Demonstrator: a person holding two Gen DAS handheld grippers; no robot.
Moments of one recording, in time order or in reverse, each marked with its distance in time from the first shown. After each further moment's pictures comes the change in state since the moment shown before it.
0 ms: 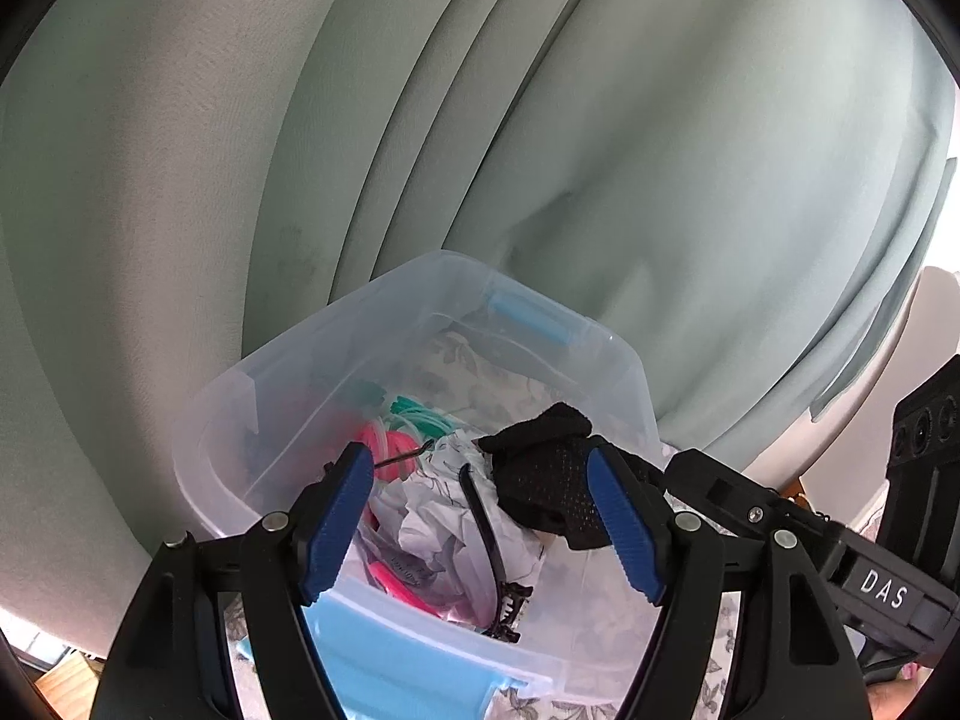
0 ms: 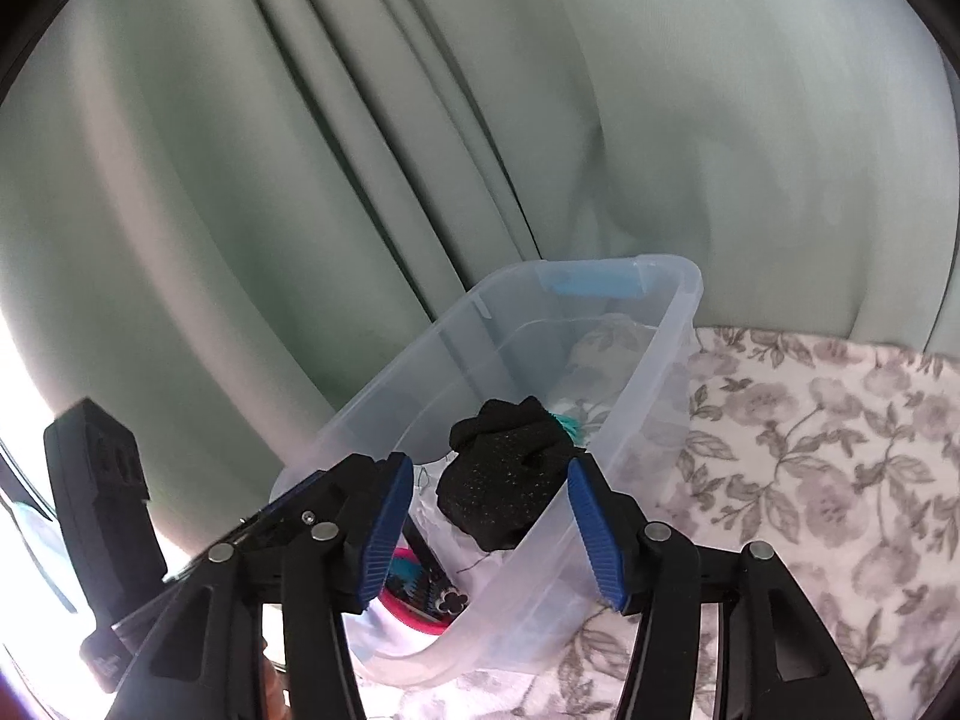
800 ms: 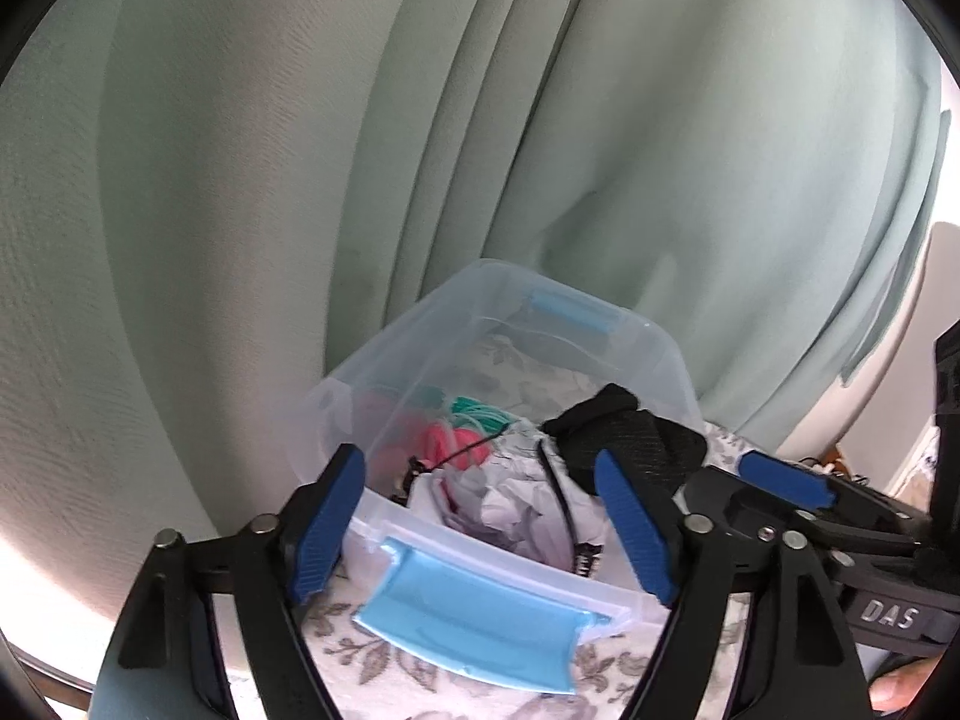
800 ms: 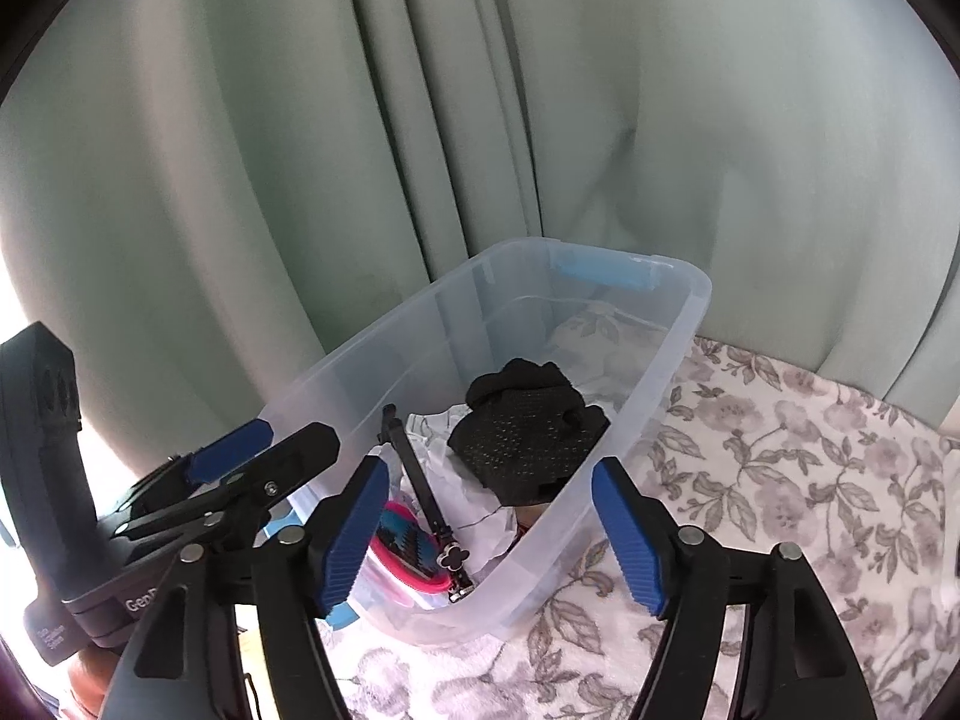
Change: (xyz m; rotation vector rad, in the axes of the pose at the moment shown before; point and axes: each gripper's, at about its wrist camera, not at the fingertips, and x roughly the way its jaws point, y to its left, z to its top) left arm -0.038 0.014 -0.006 0.097 -0.015 0.107; right arm 0.001 0.043 -0.013 -0.168 0.064 -0.139
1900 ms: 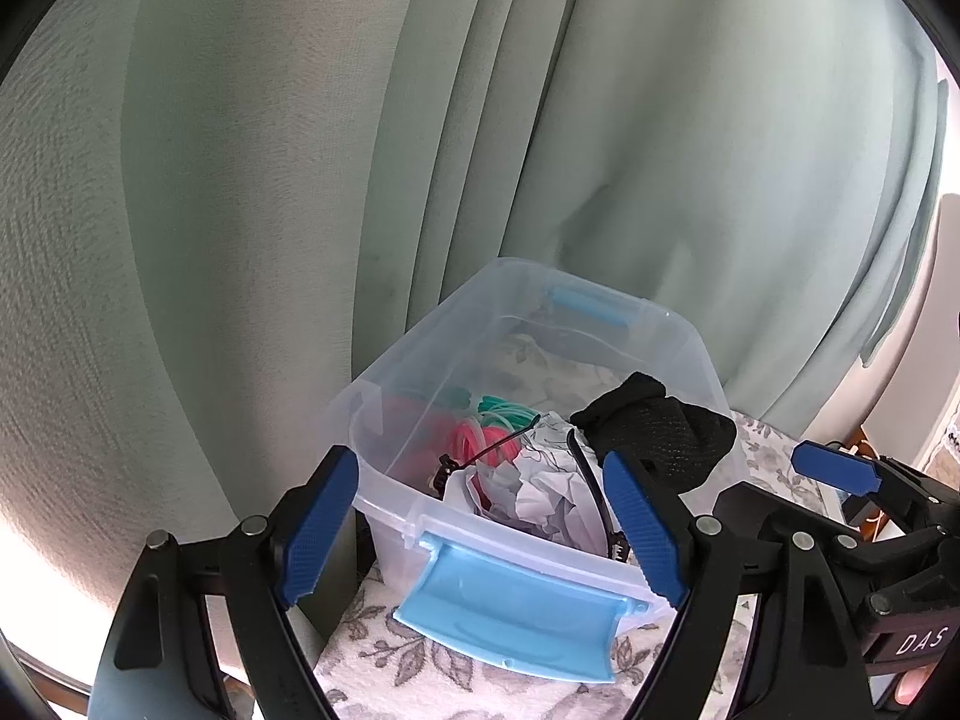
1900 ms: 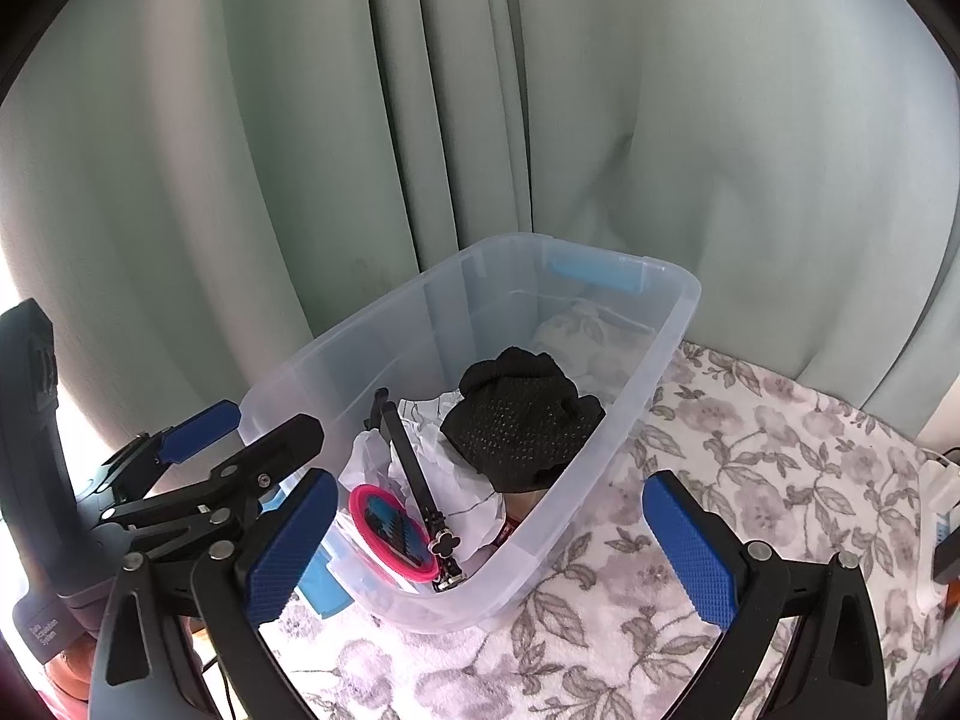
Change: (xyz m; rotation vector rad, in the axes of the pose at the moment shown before) left arm -0.006 0.003 -0.005 0.041 -0.006 0.049; right arm 0.001 0.008 -0.005 -0.025 0.006 -0.064
